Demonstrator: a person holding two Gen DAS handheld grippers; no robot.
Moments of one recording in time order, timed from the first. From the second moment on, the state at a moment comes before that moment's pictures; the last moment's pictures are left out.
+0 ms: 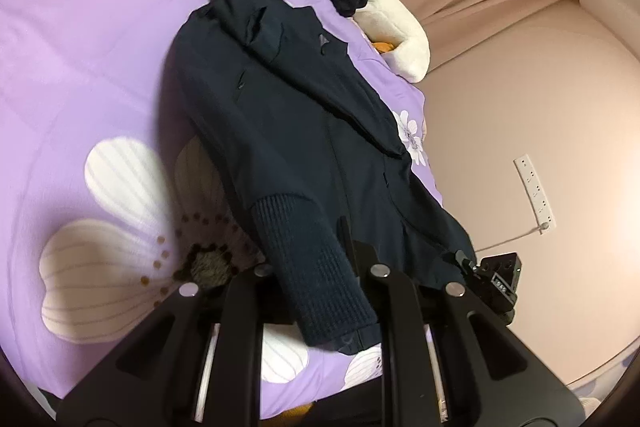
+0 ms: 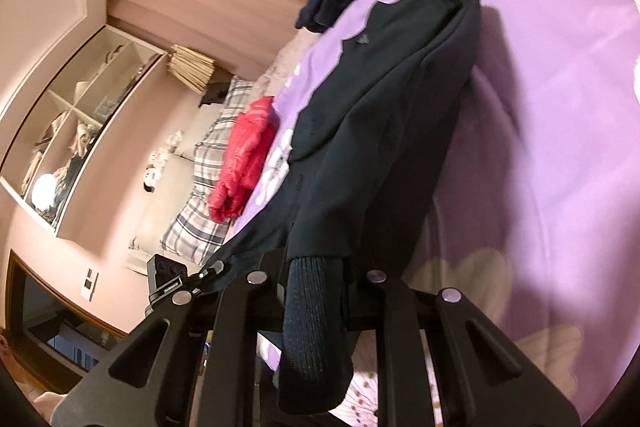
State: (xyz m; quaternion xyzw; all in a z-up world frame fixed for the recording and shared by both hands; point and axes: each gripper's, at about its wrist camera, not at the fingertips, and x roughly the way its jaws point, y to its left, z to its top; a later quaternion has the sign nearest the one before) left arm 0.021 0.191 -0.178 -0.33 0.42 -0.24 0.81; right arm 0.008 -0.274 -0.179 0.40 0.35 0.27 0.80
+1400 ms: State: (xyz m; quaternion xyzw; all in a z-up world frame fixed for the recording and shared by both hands) left arm -0.022 0.180 -0.080 -0.29 0.29 -0.33 0.85; right arm -0.016 -0.275 -0.115 0.40 0.26 0.34 0.81
